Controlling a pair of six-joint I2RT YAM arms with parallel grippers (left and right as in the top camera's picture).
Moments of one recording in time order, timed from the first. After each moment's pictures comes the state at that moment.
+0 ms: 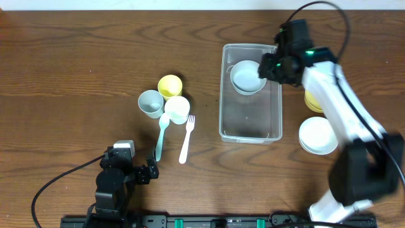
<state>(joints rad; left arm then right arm) -0.15 0.08 0.18 -0.63 -0.02 -0.19 0.18 1.75 1.51 -0.83 -0.13 0.39</state>
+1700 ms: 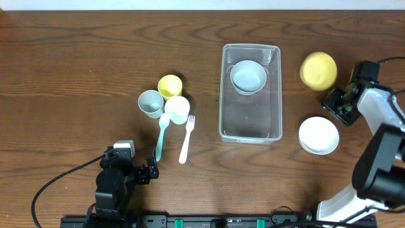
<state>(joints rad) -0.15 0.08 0.18 -0.63 -0.02 -0.19 -0.31 1.84 1.16 -0.66 -0.01 0.49</state>
